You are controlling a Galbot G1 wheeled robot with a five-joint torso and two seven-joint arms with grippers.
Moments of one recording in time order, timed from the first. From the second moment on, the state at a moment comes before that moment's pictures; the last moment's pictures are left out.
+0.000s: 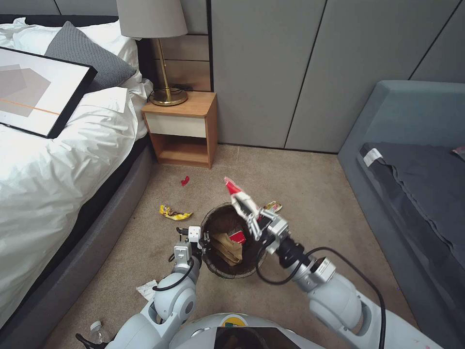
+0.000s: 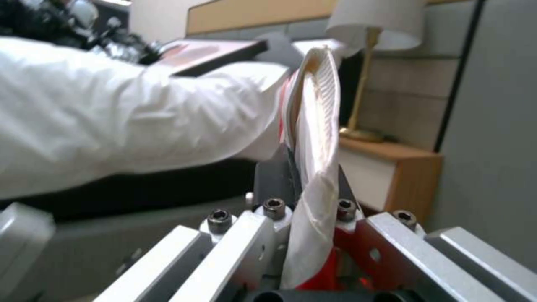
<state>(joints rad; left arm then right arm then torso) 1.40 -1.17 -0.05 -2.04 -0.52 0.34 -0.50 -1.37 0.80 0.14 2.28 0.33 0.28 0.13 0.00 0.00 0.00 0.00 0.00</state>
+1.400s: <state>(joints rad) 1.39 -1.19 -0.06 -2.04 -0.52 0.33 -0.50 -1.36 0.83 -0.11 2.05 0.15 0.29 0.15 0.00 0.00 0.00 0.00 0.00</state>
